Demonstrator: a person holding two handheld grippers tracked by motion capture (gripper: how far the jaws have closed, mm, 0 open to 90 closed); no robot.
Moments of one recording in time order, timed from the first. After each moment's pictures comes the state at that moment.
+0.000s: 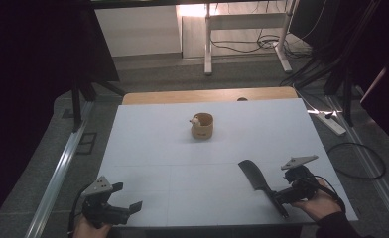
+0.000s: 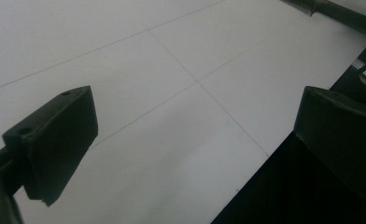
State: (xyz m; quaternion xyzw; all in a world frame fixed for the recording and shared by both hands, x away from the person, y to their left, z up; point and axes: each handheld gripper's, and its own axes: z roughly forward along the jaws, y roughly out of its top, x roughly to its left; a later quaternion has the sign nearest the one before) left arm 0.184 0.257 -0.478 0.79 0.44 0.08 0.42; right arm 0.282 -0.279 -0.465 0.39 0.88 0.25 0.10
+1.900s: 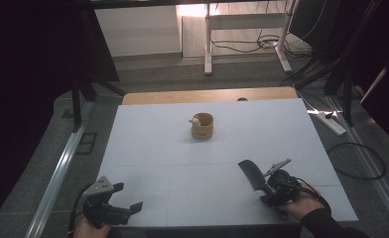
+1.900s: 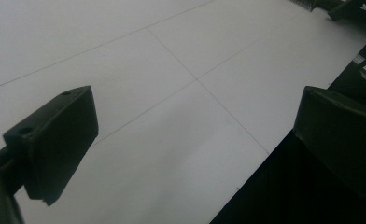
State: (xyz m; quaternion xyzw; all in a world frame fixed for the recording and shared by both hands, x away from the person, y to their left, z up) left arm 0.184 0.255 -0.478 0.79 0.44 0.08 0.41; right arm 0.288 -0.248 -0.499 0.37 0.91 0.15 0.08
